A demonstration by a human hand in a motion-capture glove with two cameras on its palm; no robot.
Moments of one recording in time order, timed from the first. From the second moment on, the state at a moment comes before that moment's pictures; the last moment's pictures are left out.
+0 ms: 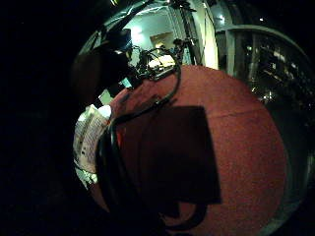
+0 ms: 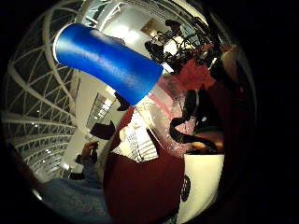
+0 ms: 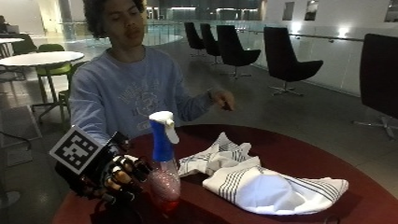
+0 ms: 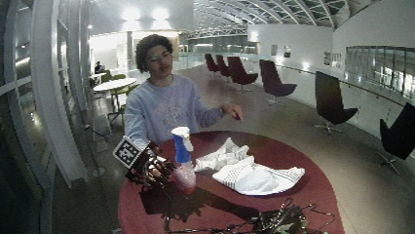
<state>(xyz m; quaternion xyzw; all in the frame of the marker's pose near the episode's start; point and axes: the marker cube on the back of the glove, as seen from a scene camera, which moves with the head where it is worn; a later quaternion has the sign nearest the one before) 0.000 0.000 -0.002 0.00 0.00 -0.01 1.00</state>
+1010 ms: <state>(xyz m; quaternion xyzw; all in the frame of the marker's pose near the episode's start) -0.118 0.103 -0.070 -0.10 0.00 -0.17 0.98</state>
